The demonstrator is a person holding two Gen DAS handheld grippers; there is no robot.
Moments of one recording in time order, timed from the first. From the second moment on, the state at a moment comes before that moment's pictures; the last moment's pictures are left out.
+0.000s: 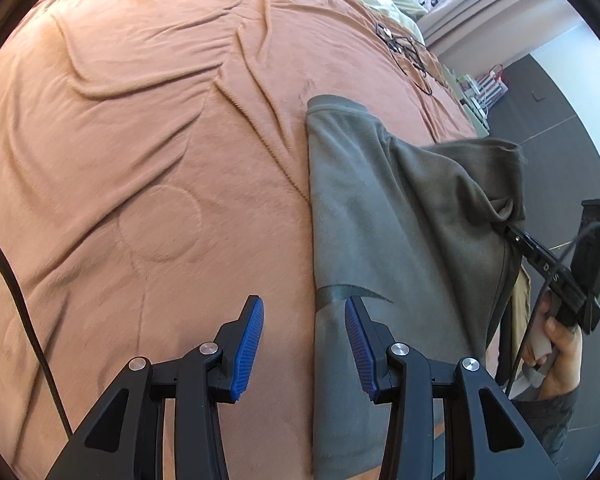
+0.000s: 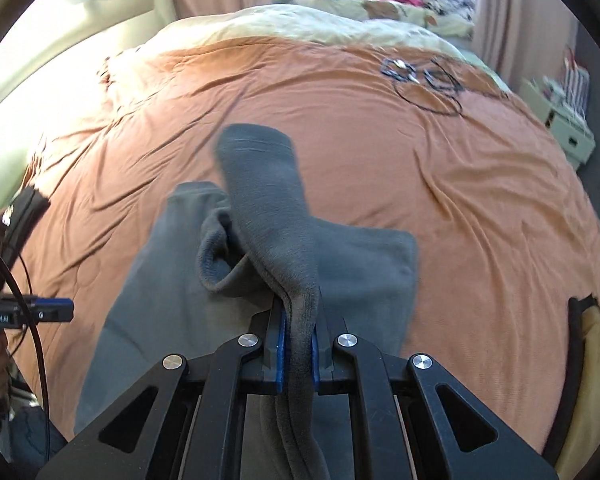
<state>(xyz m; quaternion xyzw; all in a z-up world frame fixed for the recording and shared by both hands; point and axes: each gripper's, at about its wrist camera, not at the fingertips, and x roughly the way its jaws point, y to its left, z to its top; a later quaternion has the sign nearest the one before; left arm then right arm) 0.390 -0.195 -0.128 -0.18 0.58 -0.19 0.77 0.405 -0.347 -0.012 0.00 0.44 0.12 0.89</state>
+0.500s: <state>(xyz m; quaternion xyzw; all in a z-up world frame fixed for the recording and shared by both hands) 0.430 -0.211 -0.137 -0.15 0.59 -0.18 0.77 0.438 -0.420 -0.043 0.13 0.46 0.05 0.88</state>
